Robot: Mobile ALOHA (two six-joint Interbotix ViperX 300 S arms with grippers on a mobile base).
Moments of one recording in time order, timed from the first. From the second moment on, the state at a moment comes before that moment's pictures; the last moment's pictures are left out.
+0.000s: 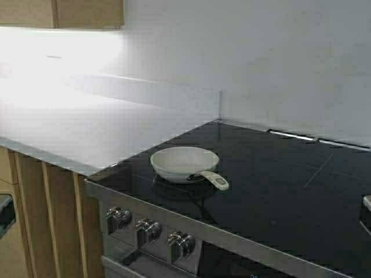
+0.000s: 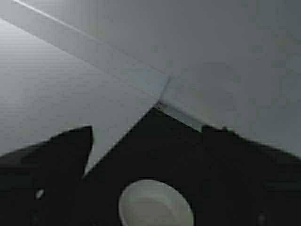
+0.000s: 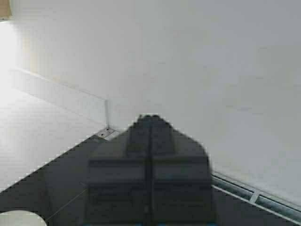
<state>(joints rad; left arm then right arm) -0.23 -0.81 1.20 0.02 -0.34 -0.39 0.01 -0.96 1.20 0.00 -0.29 0.00</state>
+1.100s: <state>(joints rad) -0.45 0.48 1.00 0.28 -1.34 -1.13 0.01 -0.95 1.21 0.00 -0.29 0.00</state>
